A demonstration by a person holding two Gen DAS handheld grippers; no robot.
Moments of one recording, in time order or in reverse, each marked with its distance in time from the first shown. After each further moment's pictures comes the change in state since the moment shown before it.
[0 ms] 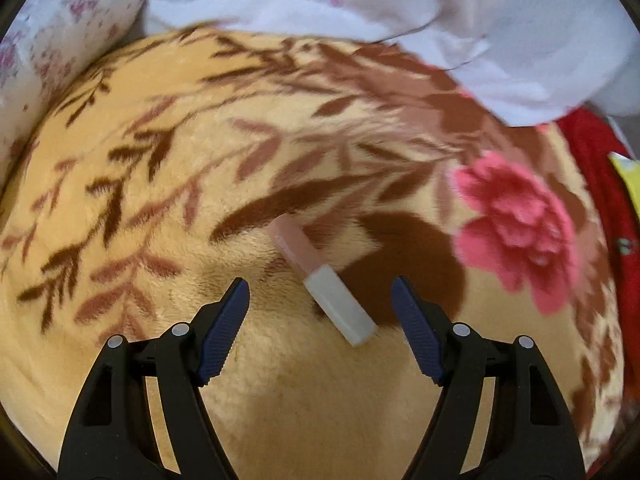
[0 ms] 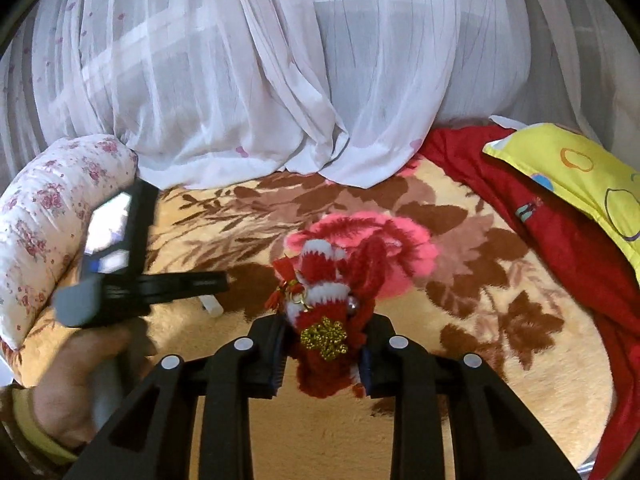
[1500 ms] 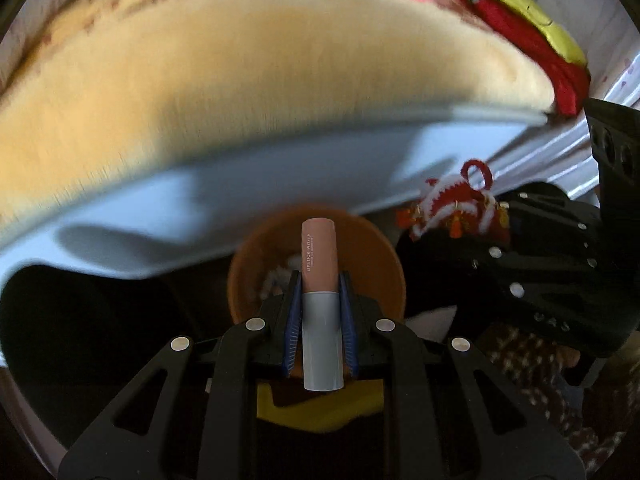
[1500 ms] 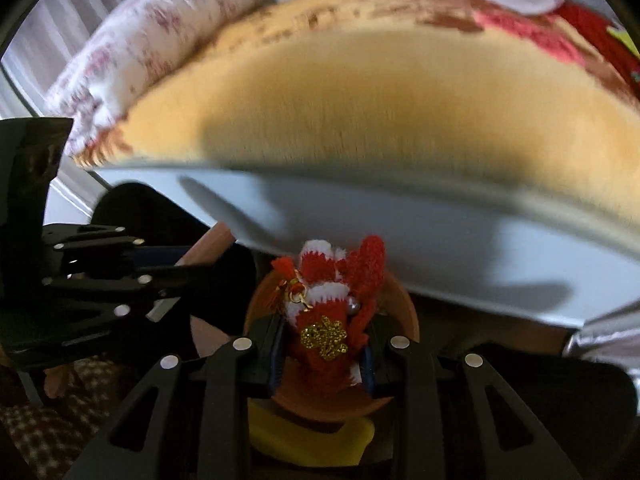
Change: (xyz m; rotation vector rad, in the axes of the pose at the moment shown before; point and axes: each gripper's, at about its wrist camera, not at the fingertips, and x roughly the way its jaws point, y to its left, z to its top) left arm -0.129 0.159 -0.292 0.420 0.272 -0.306; right arm -0.073 0.132 -0.221 -0.171 0.588 0.304
